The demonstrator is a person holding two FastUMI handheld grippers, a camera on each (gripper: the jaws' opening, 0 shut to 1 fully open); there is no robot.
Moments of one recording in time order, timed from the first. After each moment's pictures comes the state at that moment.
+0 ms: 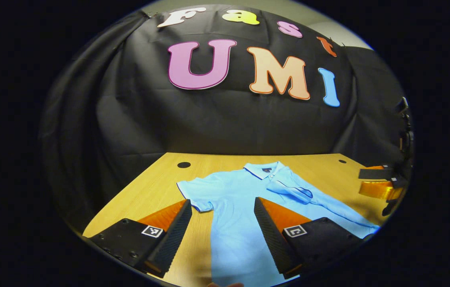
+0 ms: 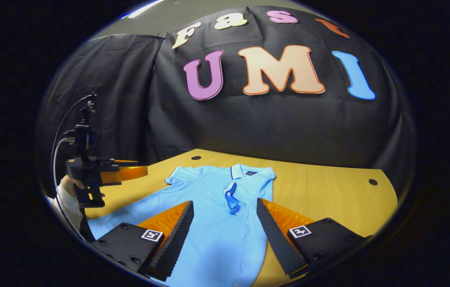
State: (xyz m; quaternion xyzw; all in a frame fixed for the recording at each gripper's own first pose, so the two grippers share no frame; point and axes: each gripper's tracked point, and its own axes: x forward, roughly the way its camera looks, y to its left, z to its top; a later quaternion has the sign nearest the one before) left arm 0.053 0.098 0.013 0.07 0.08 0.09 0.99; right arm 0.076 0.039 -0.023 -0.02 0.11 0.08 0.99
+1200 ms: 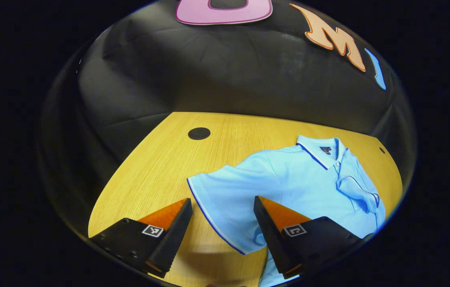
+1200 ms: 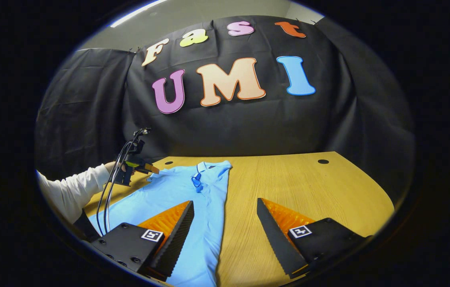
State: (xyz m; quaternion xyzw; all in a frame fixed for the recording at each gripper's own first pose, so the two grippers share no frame) left arm 0.182 0.216 -0.059 0.01 0.25 0.14 0.96; right arm -0.040 -0.040 -0.017 0.03 0.08 -0.02 1.00
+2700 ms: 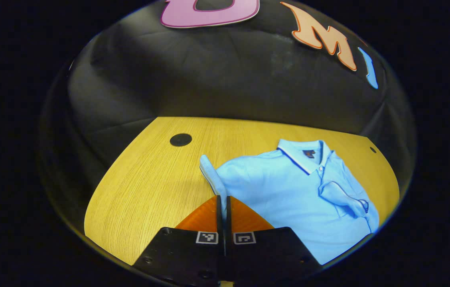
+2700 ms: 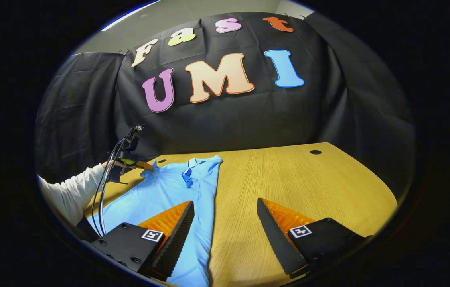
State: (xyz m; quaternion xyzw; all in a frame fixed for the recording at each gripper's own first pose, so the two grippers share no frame) left arm 0.203 0.164 -0.024 0.01 0.22 0.09 0.97; right arm -0.043 -0.067 -0.032 0.05 0.09 -0.04 0.99
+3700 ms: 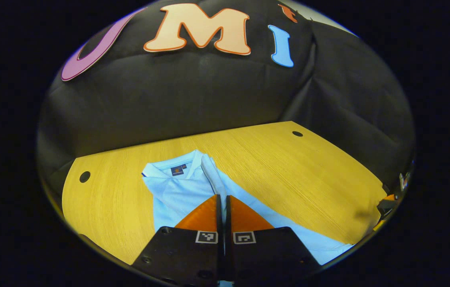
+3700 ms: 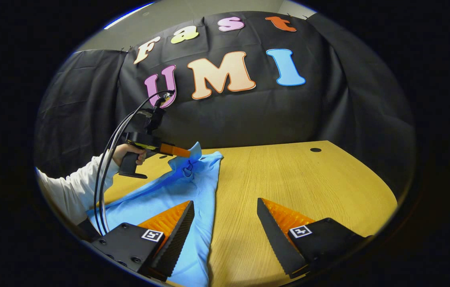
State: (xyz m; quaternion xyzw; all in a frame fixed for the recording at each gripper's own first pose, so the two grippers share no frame) left arm 0.222 -0.096 -0.043 0.10 0.23 -0.12 0.96; right arm -0.063 -0.060 -0.050 0.04 0.10 -0.04 0.99
